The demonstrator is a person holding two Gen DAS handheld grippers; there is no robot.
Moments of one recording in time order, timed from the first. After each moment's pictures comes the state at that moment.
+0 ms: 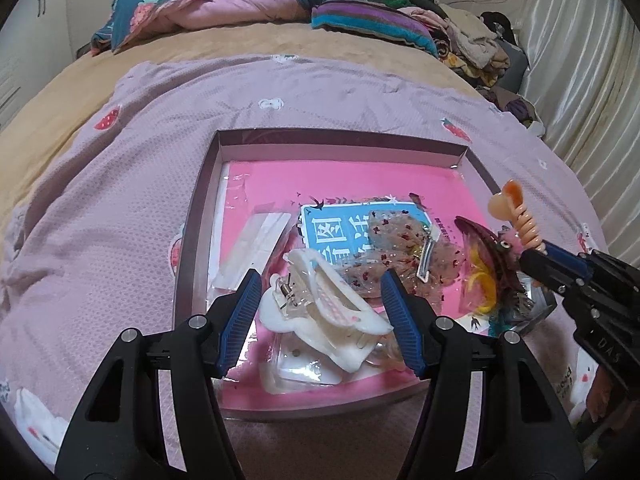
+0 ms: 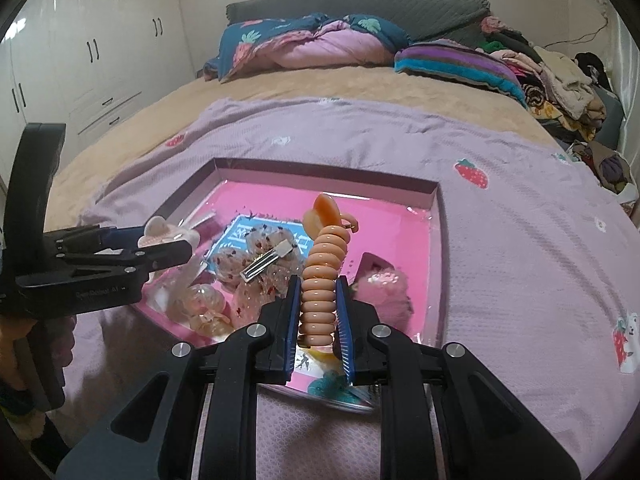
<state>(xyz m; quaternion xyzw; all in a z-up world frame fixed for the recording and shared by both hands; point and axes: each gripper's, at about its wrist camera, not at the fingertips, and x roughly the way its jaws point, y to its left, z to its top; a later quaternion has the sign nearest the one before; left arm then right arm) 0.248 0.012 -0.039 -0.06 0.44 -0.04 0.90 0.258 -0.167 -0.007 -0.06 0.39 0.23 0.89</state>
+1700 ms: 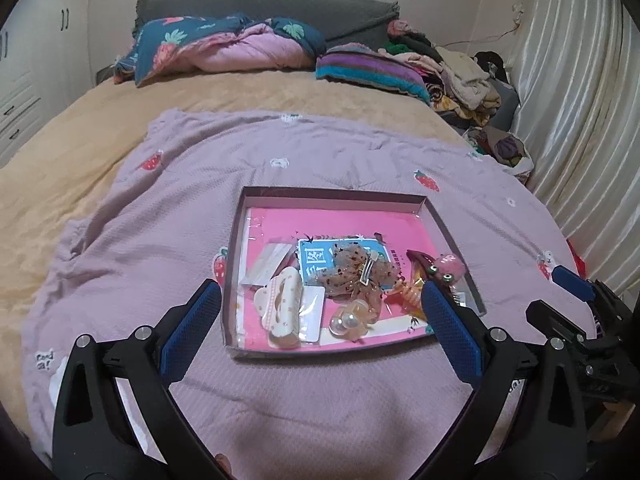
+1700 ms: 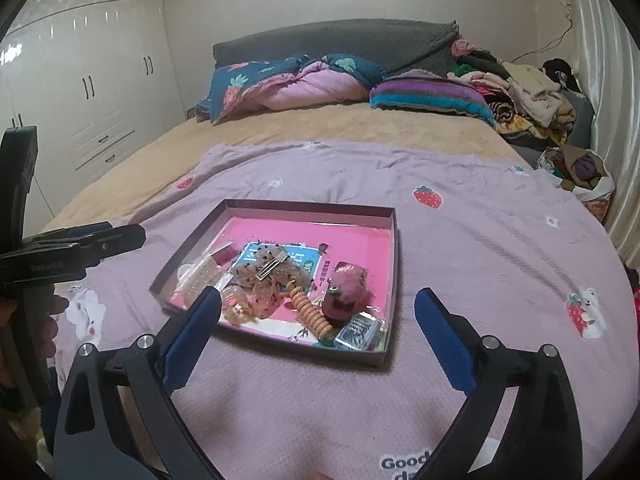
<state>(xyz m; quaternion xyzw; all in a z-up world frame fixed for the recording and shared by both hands) 0.172 0.007 0.053 -0.07 0.37 -0.03 0.93 0.177 -0.215 0.063 -0.02 0.33 0.20 0.92</state>
